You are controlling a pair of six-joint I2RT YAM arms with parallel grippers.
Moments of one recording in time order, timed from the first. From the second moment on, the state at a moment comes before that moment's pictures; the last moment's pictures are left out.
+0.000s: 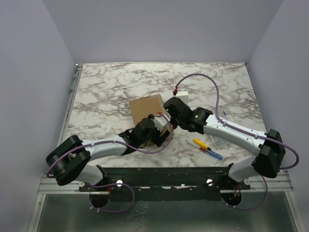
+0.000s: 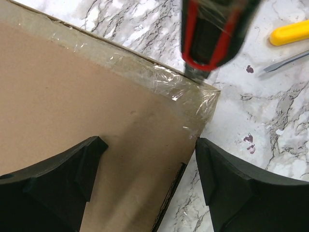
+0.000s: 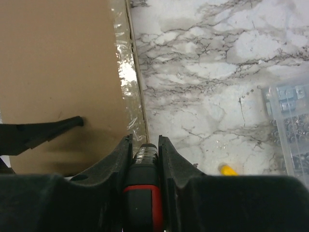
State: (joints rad) left arm -0.91 1.38 0.58 0.29 -0.08 0.03; right arm 0.94 1.47 1.21 -0.62 0.55 0.63
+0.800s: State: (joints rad) left arm -0.92 1.38 0.58 0.30 -0.05 0.02; right arm 1.04 1.27 1.03 -0.60 0.63 0.72
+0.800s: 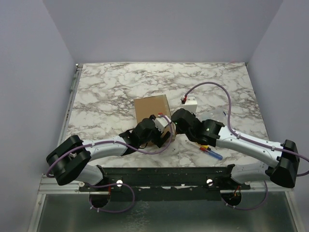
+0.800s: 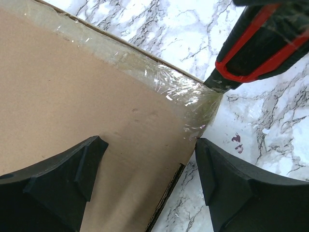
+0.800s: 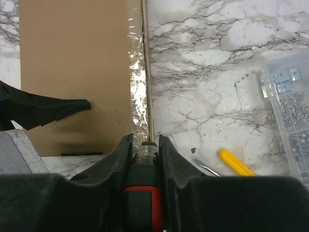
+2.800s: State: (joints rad) left arm -0.59 1.33 0.58 -0.18 -0.23 -0.78; right arm 0.40 1.77 1.32 -0.14 0.03 0.56
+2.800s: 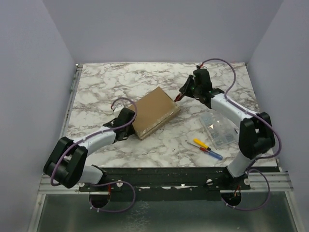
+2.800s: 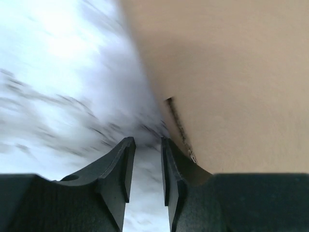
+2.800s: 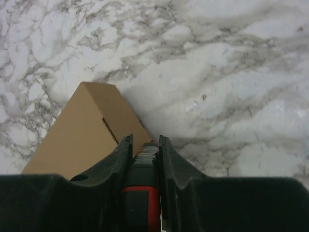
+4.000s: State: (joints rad) left arm -0.18 1.07 0.55 -0.15 0.24 -0.82; right arm 0.52 1.62 1.30 -0.35 0.32 0.38
